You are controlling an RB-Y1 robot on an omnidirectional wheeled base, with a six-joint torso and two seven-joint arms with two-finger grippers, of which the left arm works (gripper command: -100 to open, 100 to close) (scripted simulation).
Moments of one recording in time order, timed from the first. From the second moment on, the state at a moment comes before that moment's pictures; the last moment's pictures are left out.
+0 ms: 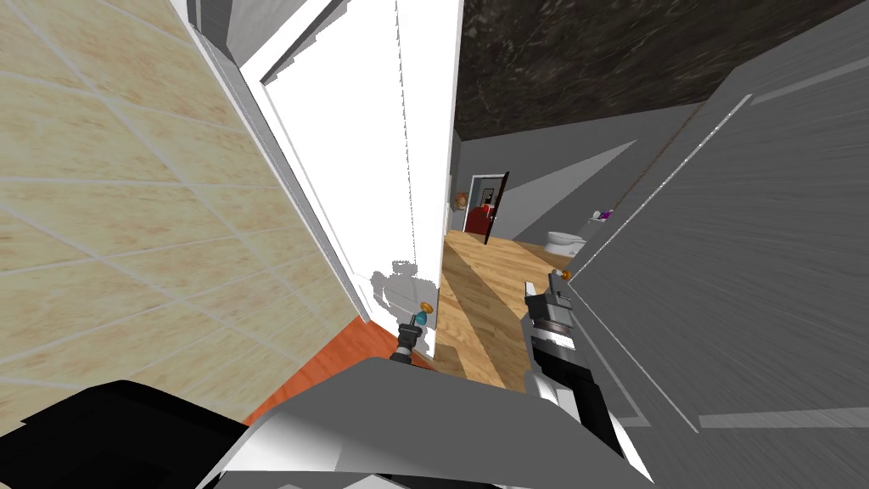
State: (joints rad) arm 0.15 0.22 -0.69 -1.05 0.87 -0.94 1.03
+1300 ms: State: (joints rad) arm 0.14 0.25 -0.75 -1.05 0.85 -0.93 1.07
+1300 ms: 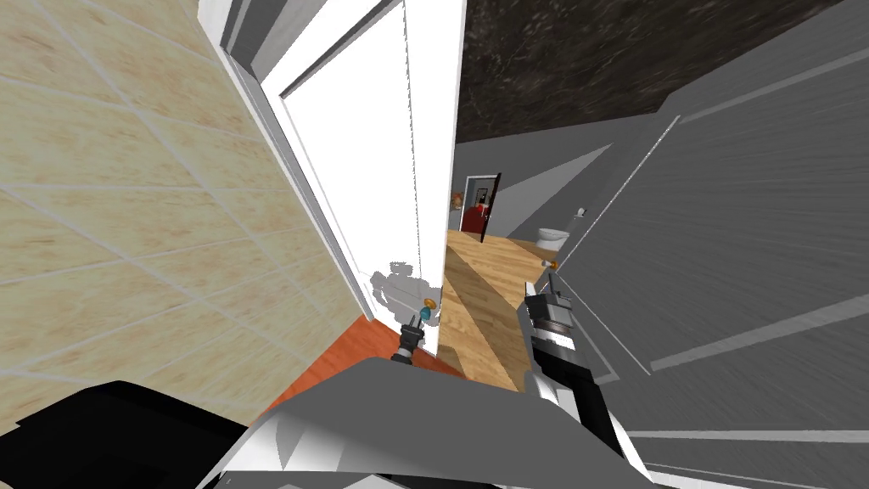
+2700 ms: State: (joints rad) arm 0.12 0.25 -0.78 -1.05 0.83 -0.92 1.09
